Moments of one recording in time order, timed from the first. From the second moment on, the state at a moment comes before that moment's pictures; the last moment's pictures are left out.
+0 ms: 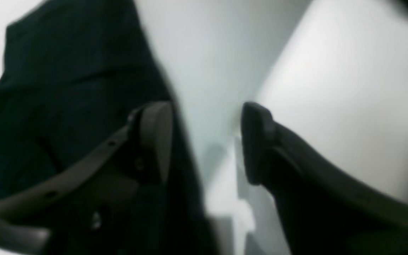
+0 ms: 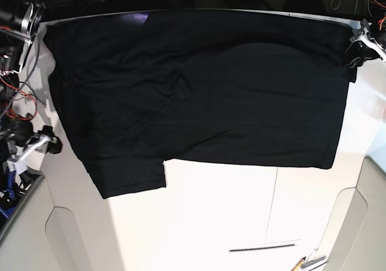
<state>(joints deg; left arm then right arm) 29.3 -26.2 -42.9 90.7 -64.2 -35.7 59.4 21.4 24.2 17.6 52.1 30.0 31.9 -51.1</state>
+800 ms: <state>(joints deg) 12.2 -28.3 -35.6 85.1 -53.9 -35.7 54.6 24.4 20.4 7.1 46.0 31.8 32.4 -48.2</state>
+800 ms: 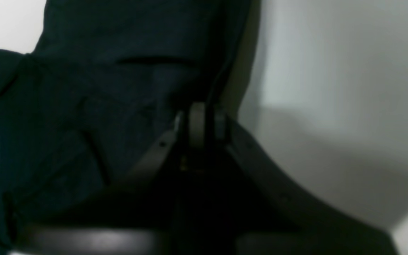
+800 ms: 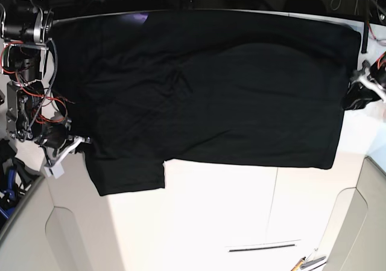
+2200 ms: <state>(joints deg) -39.7 -28.3 -9.2 20.1 -22.7 -24.3 29.6 24.3 20.2 7.1 46.0 32.3 32.4 -48.1</state>
